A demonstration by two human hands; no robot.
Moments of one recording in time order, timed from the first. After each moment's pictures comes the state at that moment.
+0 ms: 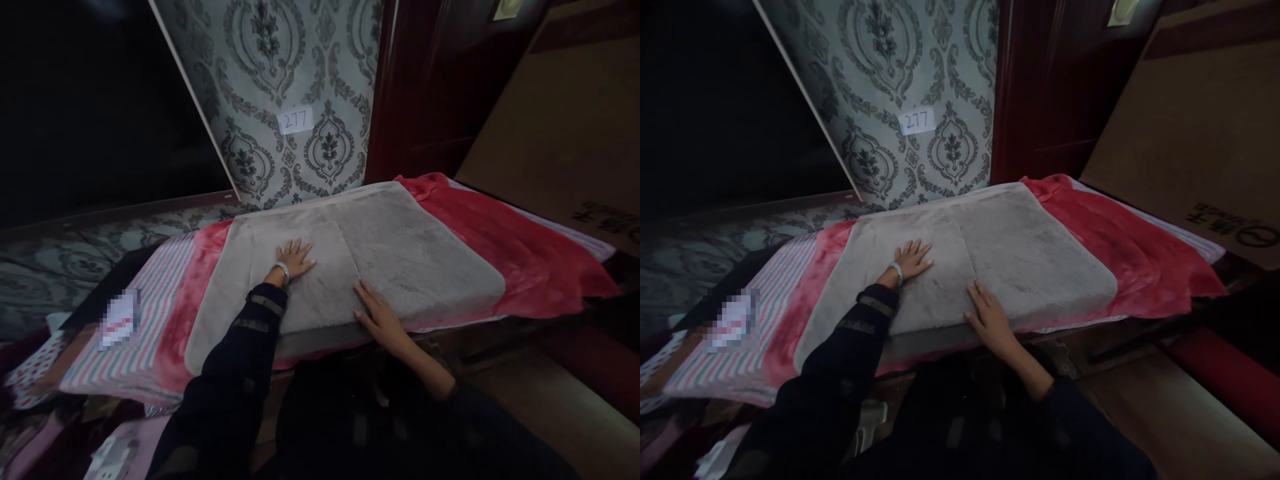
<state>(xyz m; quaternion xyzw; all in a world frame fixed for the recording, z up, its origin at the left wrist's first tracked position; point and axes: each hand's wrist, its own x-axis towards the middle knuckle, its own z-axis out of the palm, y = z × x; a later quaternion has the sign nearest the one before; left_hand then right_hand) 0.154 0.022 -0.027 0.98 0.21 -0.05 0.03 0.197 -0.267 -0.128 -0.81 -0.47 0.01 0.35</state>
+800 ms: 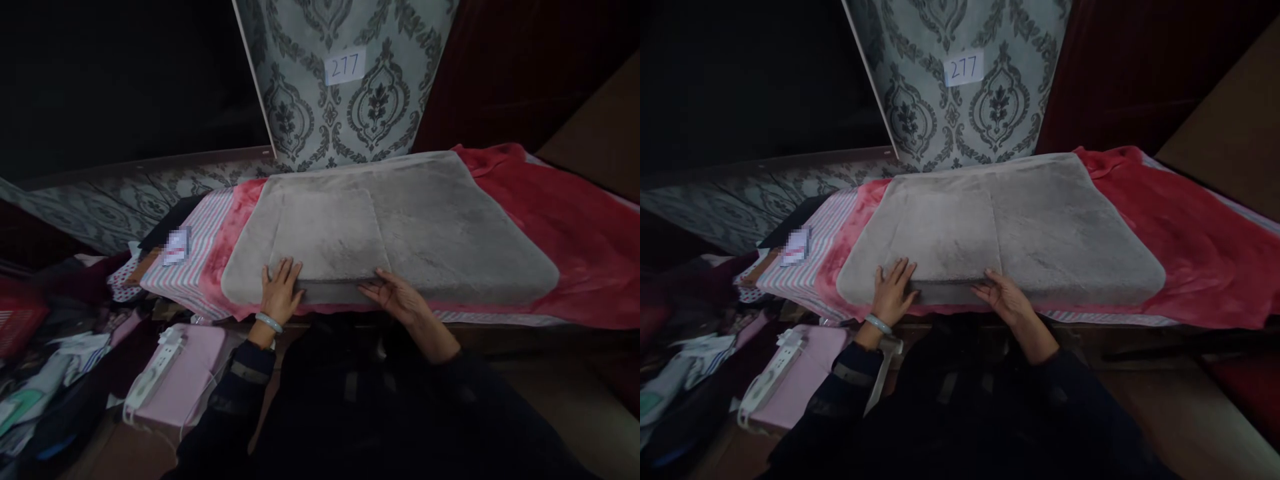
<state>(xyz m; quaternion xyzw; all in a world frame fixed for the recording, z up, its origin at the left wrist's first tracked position) -0.042 -0.088 -0.068 0.95 0.31 0.06 -0.01 0.181 -0.267 -0.107 -0.51 -0.16 0.45 0.71</state>
